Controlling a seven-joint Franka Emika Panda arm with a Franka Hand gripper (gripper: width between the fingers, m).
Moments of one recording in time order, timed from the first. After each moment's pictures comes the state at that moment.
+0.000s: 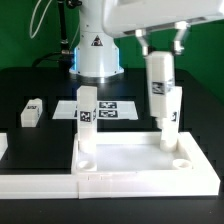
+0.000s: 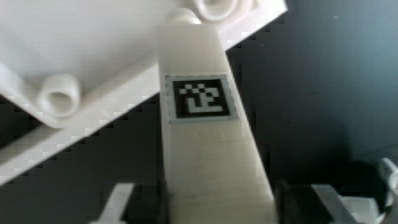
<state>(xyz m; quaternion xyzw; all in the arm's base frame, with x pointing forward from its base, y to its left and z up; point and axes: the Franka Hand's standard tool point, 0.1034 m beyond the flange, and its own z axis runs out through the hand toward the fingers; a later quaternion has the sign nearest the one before) 0.605 0.081 0.203 -0.93 0.26 -0.24 0.06</state>
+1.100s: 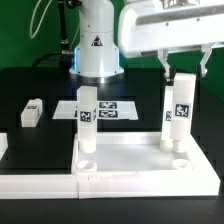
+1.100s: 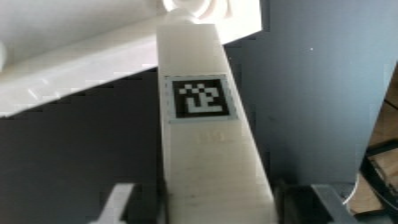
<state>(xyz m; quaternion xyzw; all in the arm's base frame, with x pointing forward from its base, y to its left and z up) 0.622 0.105 0.170 -0.95 0.15 -0.26 0.05</state>
